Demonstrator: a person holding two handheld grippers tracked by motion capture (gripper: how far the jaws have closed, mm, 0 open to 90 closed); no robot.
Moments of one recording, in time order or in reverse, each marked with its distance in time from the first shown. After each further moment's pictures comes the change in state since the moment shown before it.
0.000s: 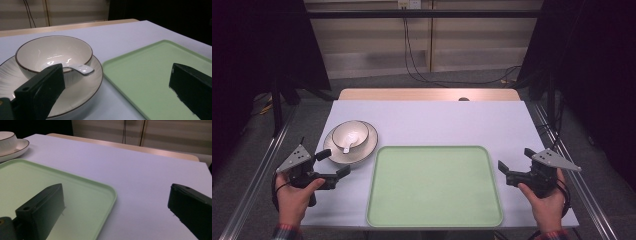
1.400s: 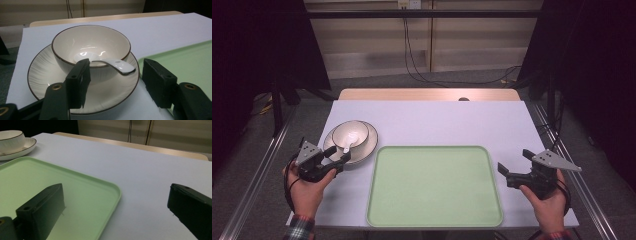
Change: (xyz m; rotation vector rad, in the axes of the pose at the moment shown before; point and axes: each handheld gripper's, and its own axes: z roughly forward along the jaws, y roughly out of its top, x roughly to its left) left arm 0.005 -0.007 0.029 0.054 0.255 -0.024; right arm -0.001 -0.003 -0.001 0.001 0.042 -0.007
